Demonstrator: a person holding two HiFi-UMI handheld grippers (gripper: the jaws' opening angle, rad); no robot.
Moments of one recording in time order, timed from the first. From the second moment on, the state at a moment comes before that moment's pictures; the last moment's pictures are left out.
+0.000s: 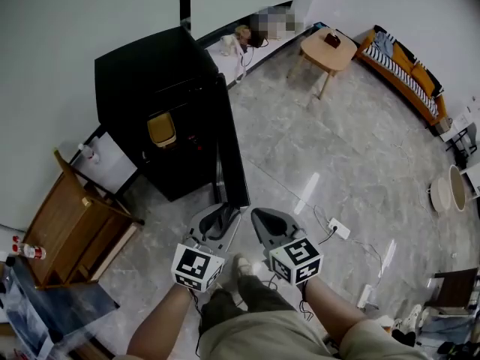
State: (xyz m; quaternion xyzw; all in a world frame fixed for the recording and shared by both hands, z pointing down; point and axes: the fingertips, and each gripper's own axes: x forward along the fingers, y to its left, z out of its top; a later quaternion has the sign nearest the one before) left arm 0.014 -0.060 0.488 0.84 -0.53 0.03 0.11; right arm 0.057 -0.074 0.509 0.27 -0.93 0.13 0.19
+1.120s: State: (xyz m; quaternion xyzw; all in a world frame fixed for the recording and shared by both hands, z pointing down) left arm 0.179 -0.187 0.476 0.89 -0.43 0.08 0.10; right arm 0.238 -0.168 0.490 0.41 -0.89 0.17 0.13
